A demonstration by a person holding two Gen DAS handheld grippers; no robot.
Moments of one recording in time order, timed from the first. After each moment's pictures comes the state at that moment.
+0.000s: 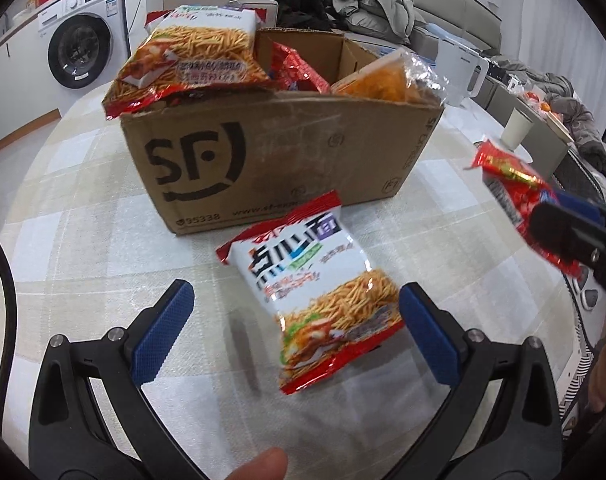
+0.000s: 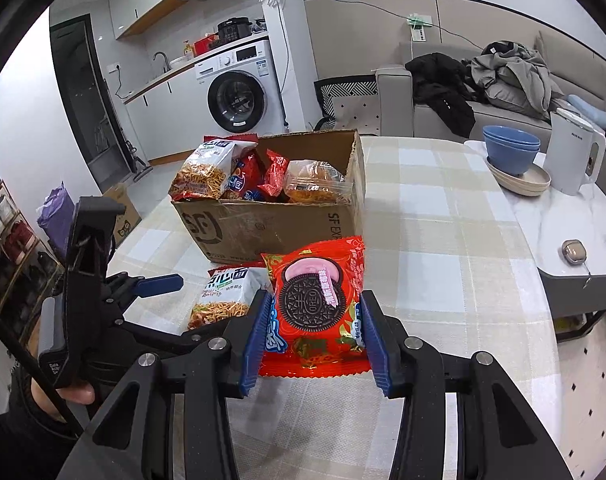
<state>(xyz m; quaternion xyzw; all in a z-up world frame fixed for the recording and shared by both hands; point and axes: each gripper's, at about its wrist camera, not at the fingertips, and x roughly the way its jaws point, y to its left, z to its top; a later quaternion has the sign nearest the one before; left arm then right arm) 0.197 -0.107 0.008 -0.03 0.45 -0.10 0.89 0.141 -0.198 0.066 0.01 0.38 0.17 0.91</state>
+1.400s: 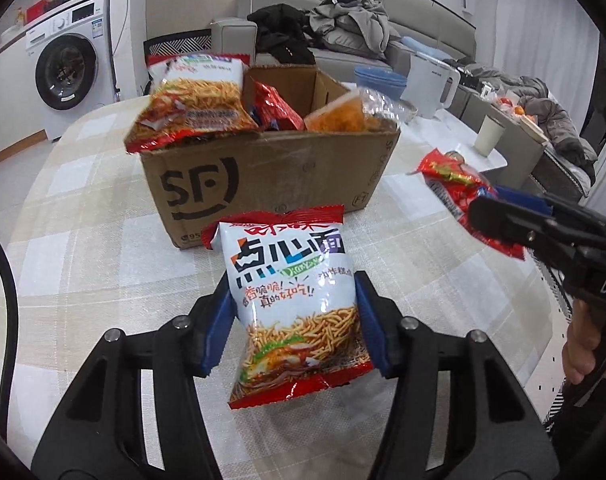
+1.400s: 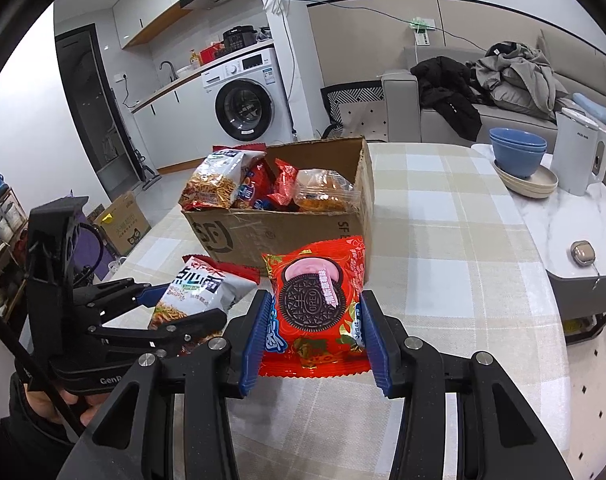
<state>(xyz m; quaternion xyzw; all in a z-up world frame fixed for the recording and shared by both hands) 0.169 -0.089 0.052 -0.03 0.41 -0.14 0.90 0.140 -0.197 0.068 0.03 0.36 0.19 0.91</state>
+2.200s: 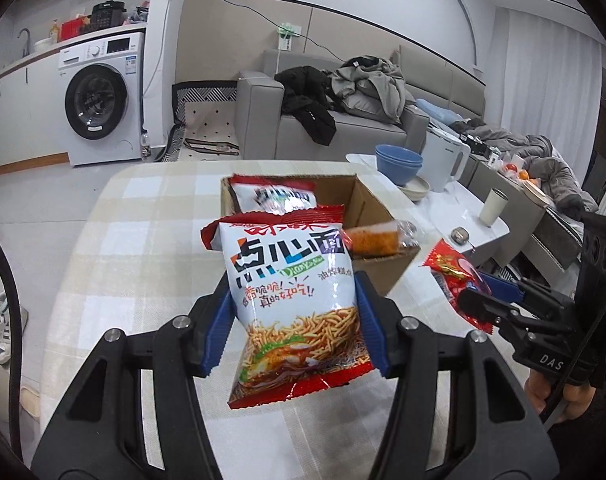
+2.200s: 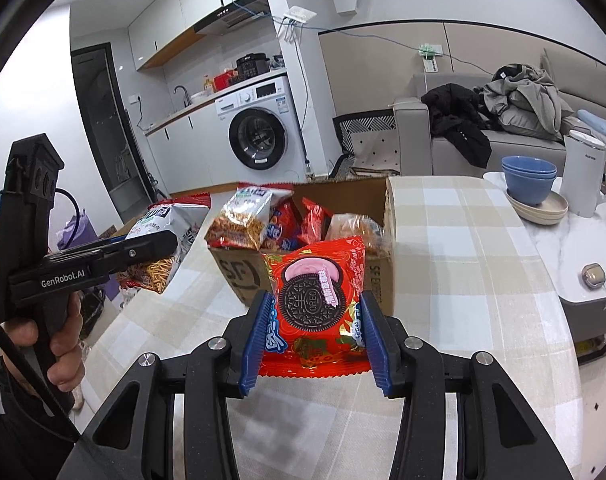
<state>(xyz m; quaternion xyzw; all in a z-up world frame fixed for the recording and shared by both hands) 0.145 0.018 0.179 -0.06 0.32 -0.11 0.94 0.140 -0.181 0.086 0.04 0.31 0.20 0.93</state>
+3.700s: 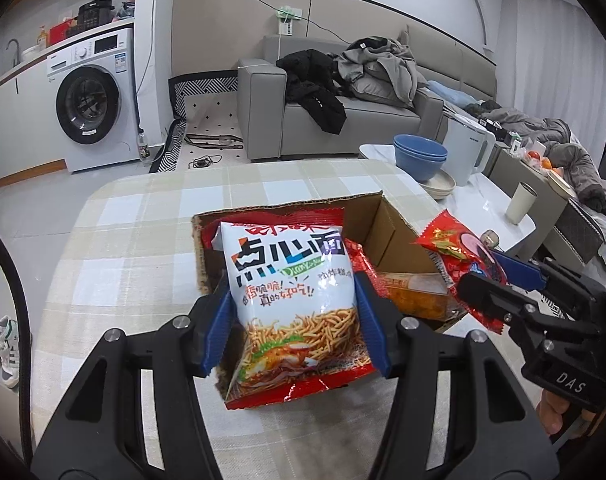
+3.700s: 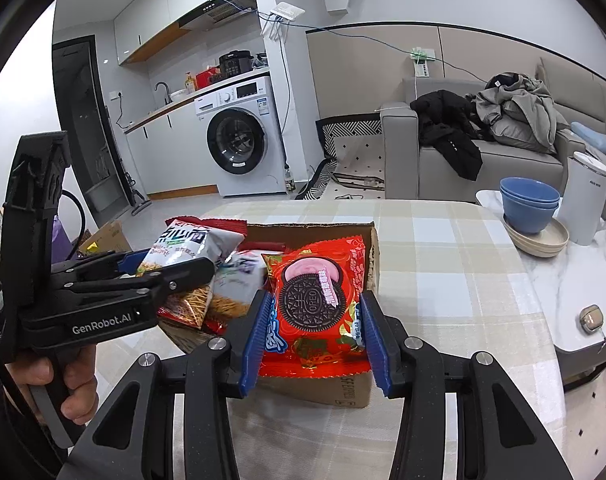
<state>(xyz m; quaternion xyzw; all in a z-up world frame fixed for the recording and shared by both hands) 0.311 -0.041 0.146 -0.03 0.35 -0.09 0.93 0.240 -0.167 0.099 0.02 0.31 0.17 0.93</state>
